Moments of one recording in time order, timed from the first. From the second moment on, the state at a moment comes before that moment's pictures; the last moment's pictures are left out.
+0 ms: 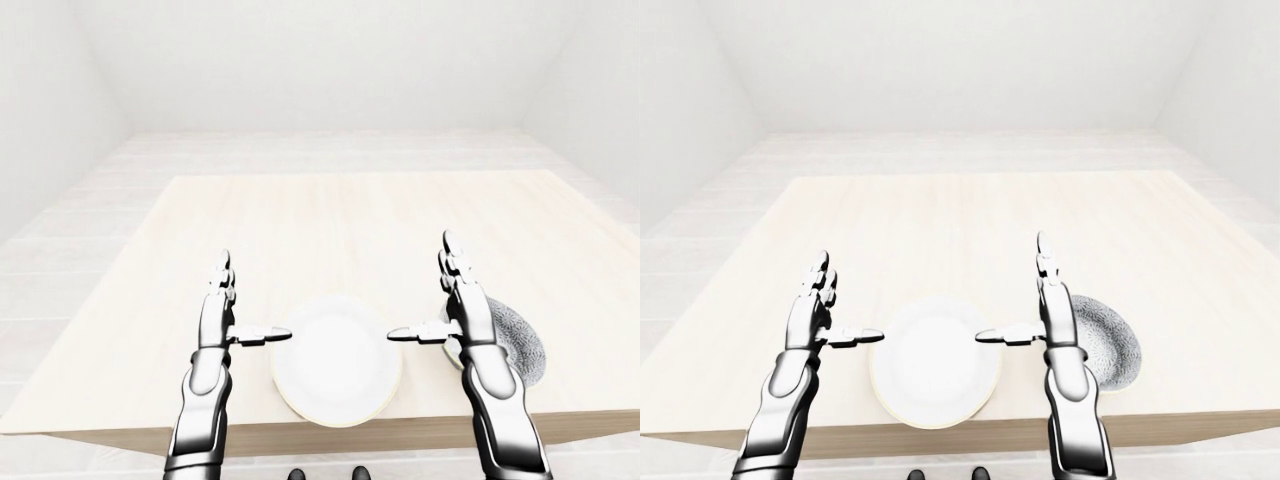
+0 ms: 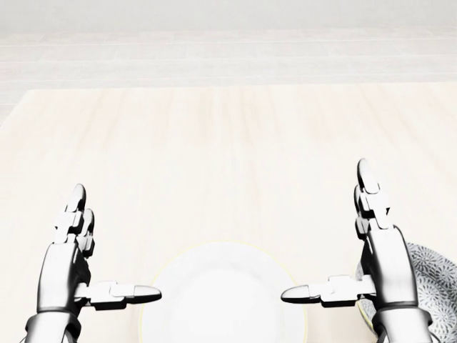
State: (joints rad) left arm 0.00 0.05 0.09 0.02 0.04 -0.02 -0.03; right arm 0.09 -0.06 -0.09 -0.30 -0.14 0.09 0.07
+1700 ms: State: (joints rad) left arm 0.19 0.04 0.18 -0.17 0.07 -0.02 -0.12; right arm 0.33 0.04 -0.57 -0.53 -0.42 0.08 0.44
